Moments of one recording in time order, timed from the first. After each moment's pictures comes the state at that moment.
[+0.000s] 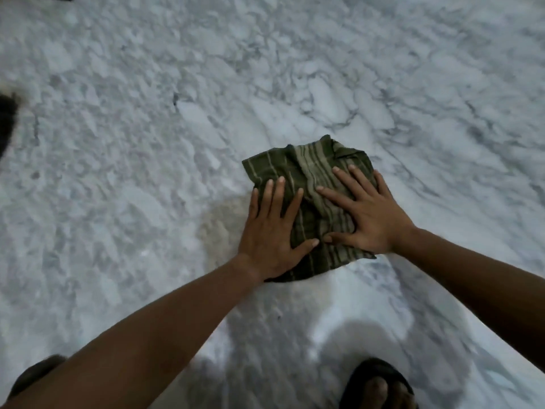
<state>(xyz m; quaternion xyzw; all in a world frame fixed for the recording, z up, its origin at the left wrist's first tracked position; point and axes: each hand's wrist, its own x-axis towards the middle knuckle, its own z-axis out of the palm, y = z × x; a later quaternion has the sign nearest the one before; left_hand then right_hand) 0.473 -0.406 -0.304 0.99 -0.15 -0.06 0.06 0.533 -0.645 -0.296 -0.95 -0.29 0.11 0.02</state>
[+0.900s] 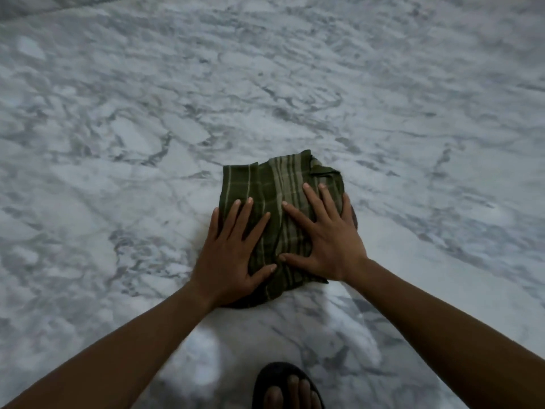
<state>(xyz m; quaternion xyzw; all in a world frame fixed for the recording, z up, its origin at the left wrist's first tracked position) 0.489 -0.569 -0.302 0.91 -0.41 -0.08 0.05 0.423 -0.798 -0.297 -0.99 0.01 0.08 0.07</state>
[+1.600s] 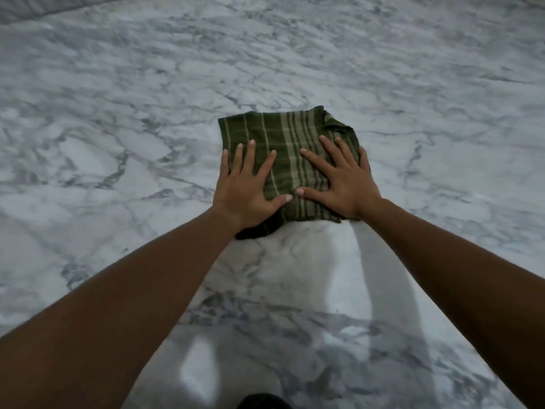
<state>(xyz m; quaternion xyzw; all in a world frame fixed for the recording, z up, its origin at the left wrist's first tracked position) 0.589 -0.707 -0.305 0.92 -0.37 -0.07 0.03 0.489 -0.923 -0.306 -0.99 0.12 0.05 0.09</state>
